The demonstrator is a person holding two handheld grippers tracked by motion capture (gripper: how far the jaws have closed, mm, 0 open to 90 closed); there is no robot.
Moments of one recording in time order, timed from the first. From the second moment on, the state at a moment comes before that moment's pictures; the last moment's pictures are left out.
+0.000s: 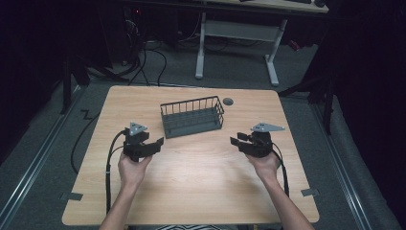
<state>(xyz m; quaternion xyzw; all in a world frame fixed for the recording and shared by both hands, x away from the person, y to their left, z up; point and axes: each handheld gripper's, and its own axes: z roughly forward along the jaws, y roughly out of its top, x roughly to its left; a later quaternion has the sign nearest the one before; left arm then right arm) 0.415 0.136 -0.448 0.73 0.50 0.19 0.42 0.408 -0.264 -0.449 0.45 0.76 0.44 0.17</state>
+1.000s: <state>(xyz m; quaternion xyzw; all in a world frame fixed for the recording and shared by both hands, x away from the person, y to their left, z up) 0.493 0.122 -0.428 0.71 0.54 0.19 0.41 0.522 -0.236 -0.420 0.48 0.75 0.41 0.18</state>
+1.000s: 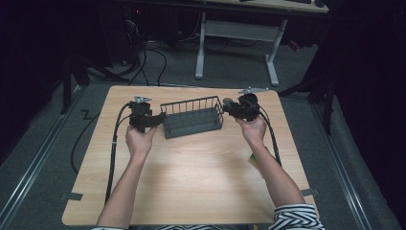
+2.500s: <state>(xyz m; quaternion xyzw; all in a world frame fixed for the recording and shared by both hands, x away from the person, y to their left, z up) 0.487 0.109 -0.439 0.74 0.52 0.17 0.39 0.539 -0.223 -0.444 0.49 0.77 0.36 0.16</state>
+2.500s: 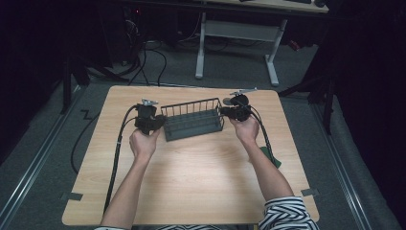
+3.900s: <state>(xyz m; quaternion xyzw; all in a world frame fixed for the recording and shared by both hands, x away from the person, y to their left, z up) 0.404 0.097 -0.441 0.76 0.49 0.14 0.41 0.452 -0.249 -0.439 0.47 0.80 0.35 0.15</state>
